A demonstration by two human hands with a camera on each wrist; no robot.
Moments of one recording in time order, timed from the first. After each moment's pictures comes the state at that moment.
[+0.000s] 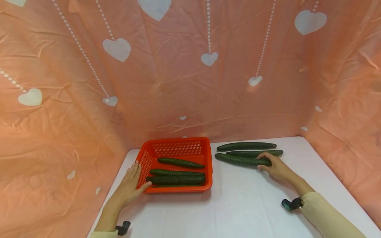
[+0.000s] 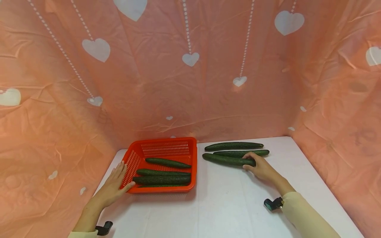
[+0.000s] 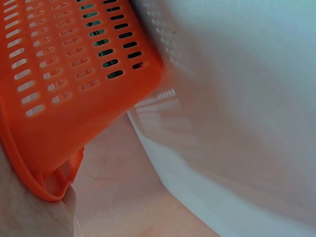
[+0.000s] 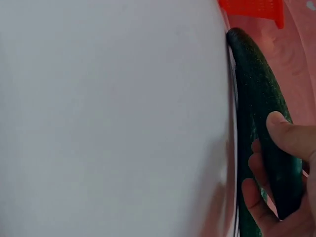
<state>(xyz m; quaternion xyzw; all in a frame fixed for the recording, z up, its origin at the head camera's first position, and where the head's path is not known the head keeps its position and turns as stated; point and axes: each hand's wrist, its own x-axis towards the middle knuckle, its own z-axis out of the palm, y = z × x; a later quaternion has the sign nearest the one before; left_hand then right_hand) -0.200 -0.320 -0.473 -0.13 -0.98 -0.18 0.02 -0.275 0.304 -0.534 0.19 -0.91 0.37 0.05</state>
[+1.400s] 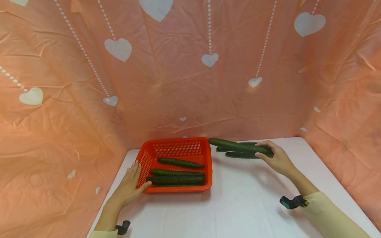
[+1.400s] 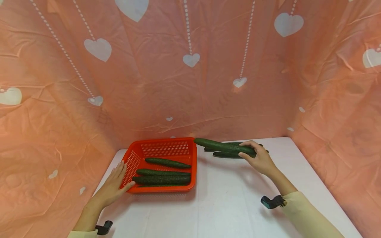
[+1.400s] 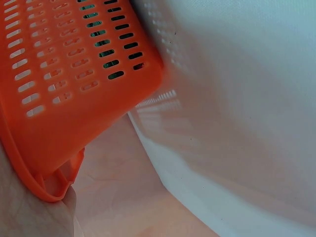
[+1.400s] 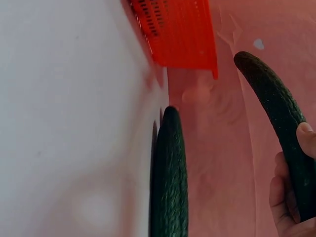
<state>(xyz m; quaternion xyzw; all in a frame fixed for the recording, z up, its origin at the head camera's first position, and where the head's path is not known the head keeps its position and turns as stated) -0.200 -0.320 -0.474 -0.12 -0.98 -0.18 0.02 -0.255 0.279 -0.472 0.16 -0.88 0.42 0.16</state>
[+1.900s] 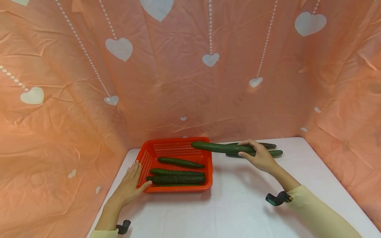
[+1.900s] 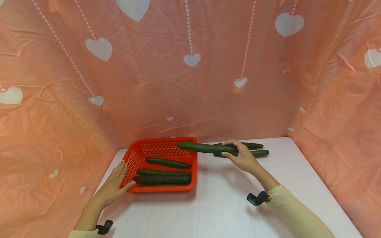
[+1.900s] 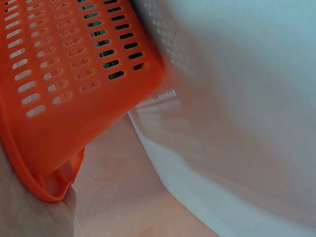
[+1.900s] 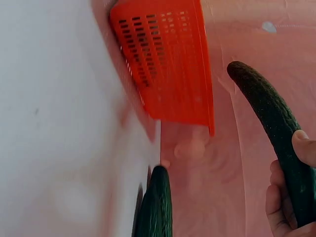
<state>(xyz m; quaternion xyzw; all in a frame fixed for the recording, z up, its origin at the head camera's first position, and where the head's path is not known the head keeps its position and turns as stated) -0.201 -0.320 -0.474 -0.12 -0.98 -0.18 0.02 -0.268 0.226 -0.462 0.21 -0.85 0.46 0.13</state>
